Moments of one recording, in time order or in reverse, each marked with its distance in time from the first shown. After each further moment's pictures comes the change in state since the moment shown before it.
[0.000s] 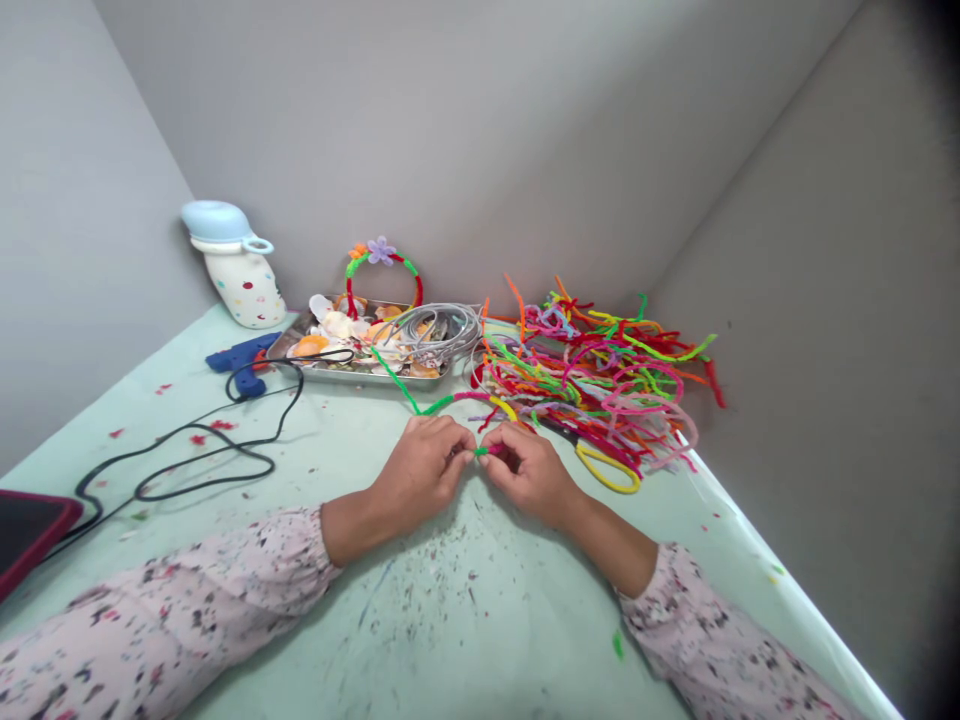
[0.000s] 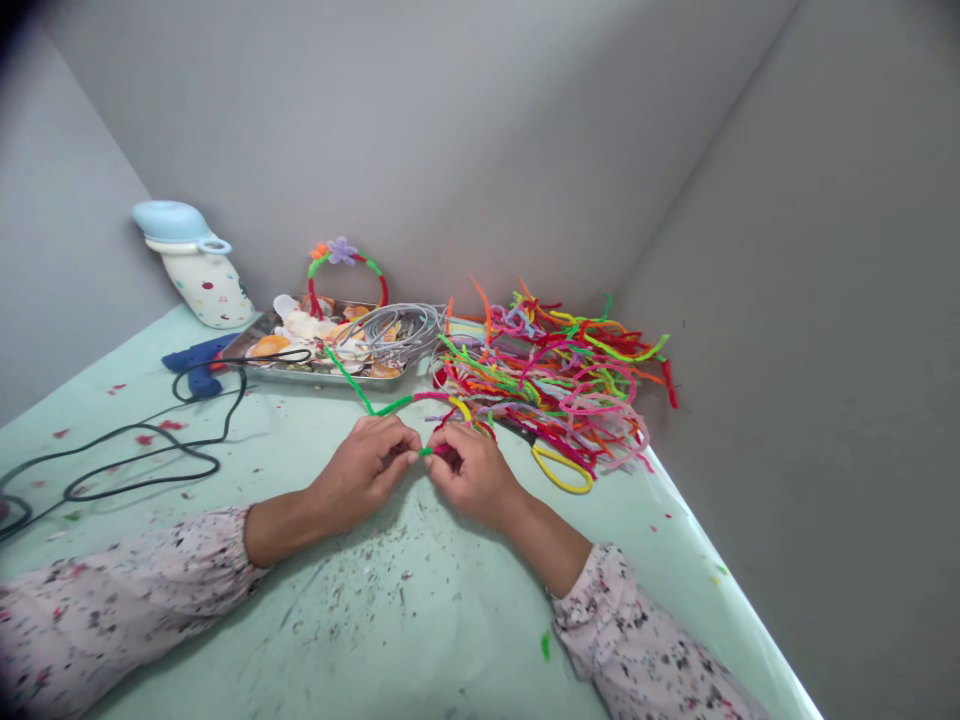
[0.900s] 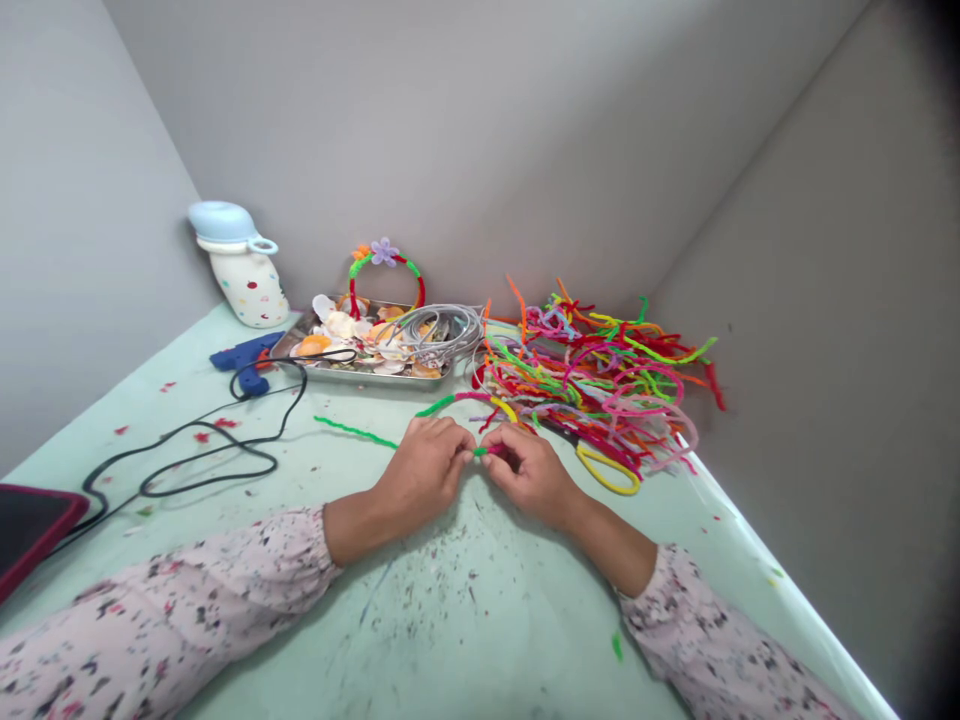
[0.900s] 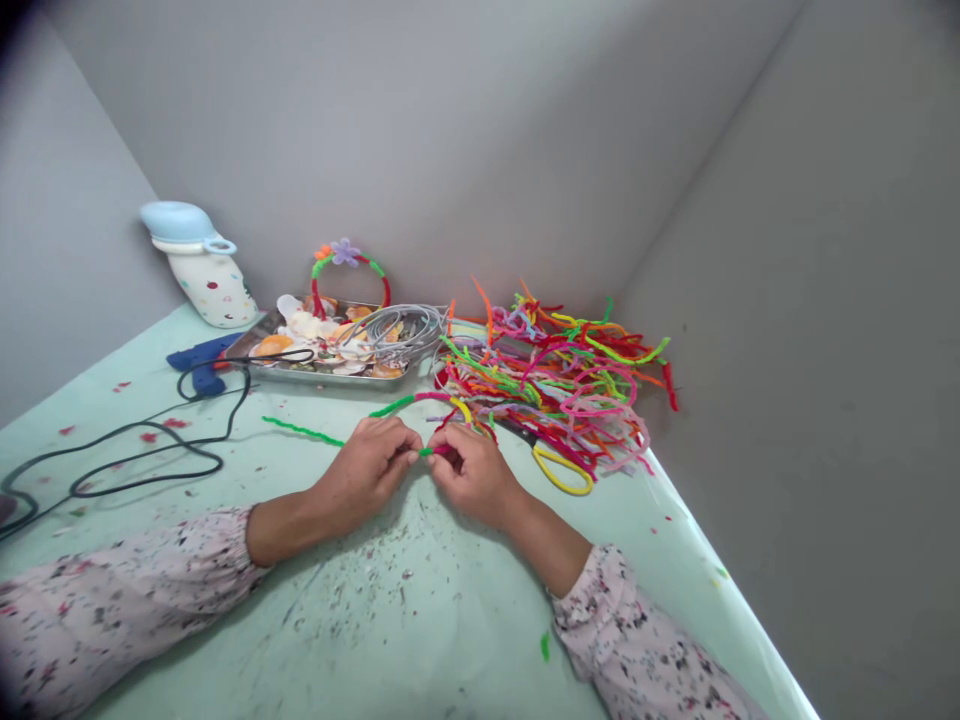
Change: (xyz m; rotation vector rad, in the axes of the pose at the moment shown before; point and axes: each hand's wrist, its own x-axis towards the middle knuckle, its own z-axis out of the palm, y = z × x) left_hand -0.001 -0.001 0.002 0.055 -0.009 -0.008; right_hand 0.001 -0.002 -0.001 0.006 -0.035 0.018
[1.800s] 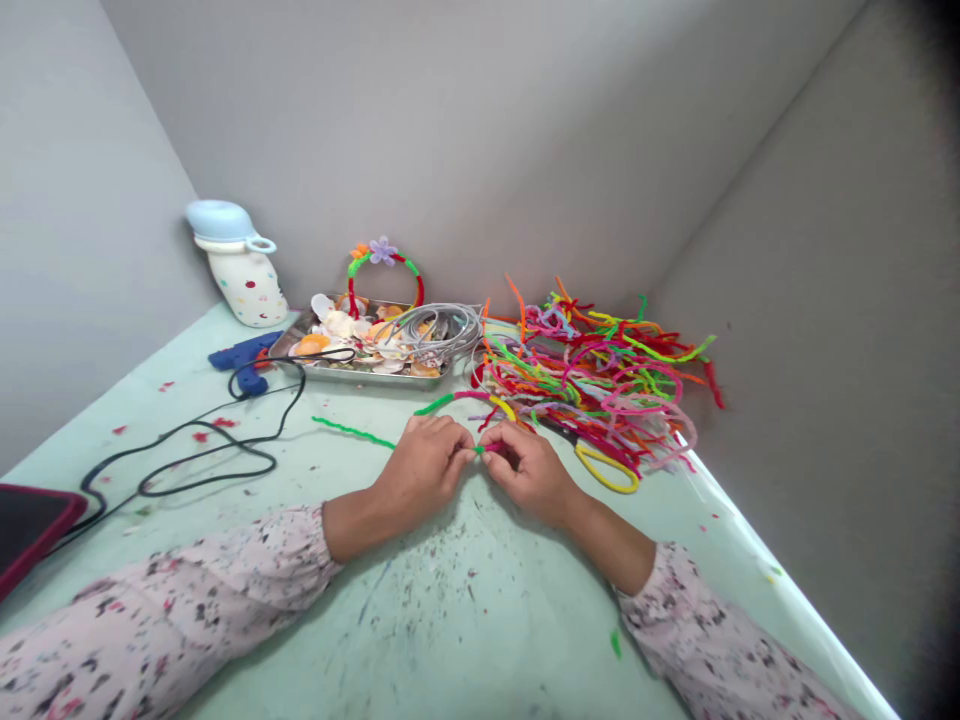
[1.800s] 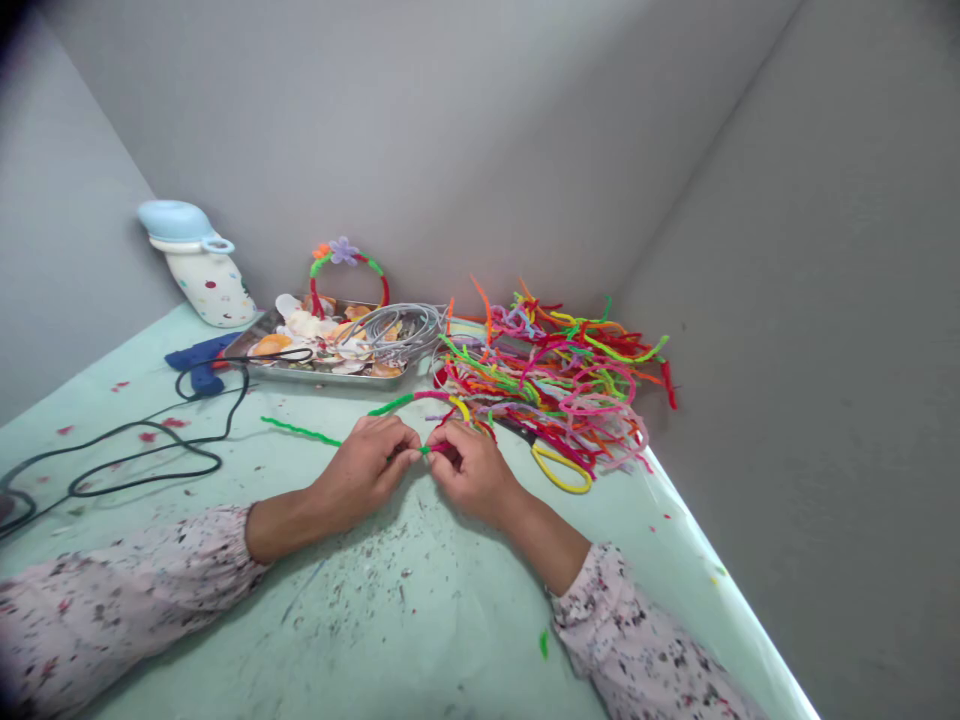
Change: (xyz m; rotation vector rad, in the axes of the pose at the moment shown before) left_hand 0.001 0.000 0.000 0.010 -0.019 -0.029; right_hand 0.000 0.001 -0.001 0.023 -0.021 0.049
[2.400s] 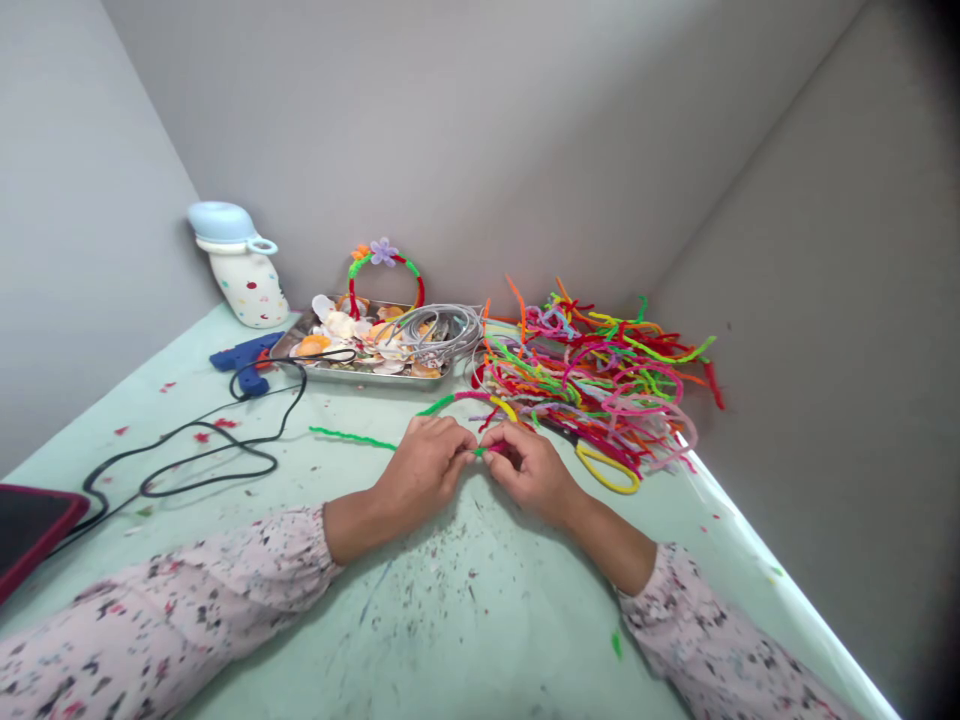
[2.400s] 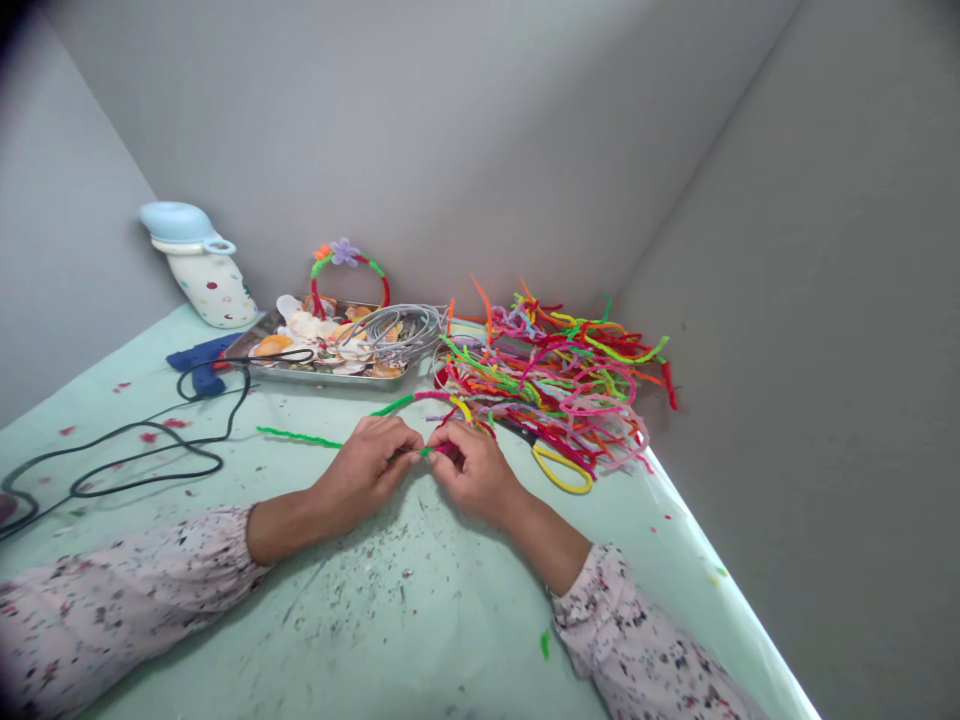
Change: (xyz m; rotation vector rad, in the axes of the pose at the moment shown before) left_hand -0.001 -0.001 0.001 -0.030 0.017 0.055; right_hand -0.001 0.001 0.000 0.048 0.009 0.011
